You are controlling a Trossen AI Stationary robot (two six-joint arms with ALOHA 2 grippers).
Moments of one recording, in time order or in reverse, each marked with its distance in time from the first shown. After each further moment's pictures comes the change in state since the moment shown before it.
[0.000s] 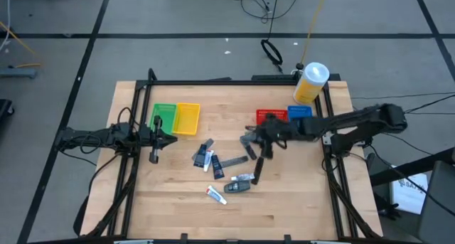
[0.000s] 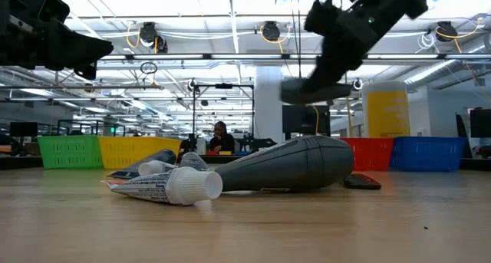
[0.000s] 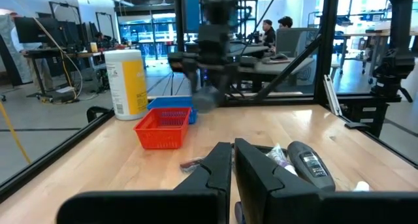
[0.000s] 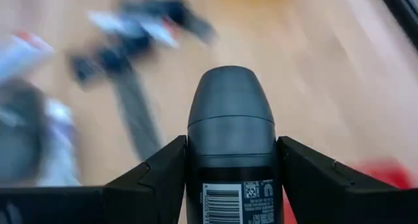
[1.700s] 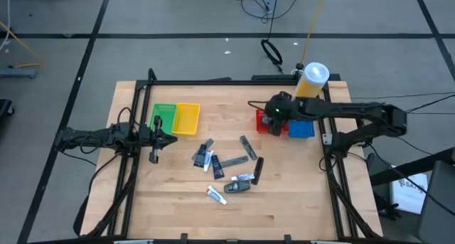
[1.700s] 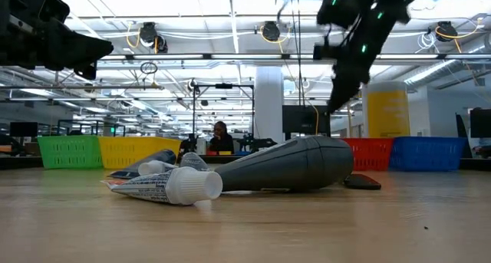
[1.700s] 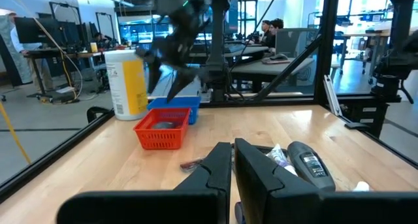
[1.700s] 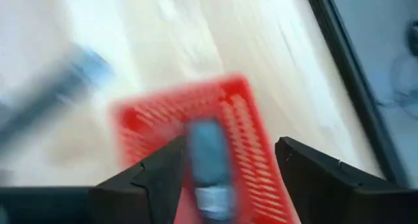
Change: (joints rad) left arm 0.000 0.000 0.000 0.000 0.000 0.000; right arm -0.247 -0.029 0.046 -0.221 0.067 -0.126
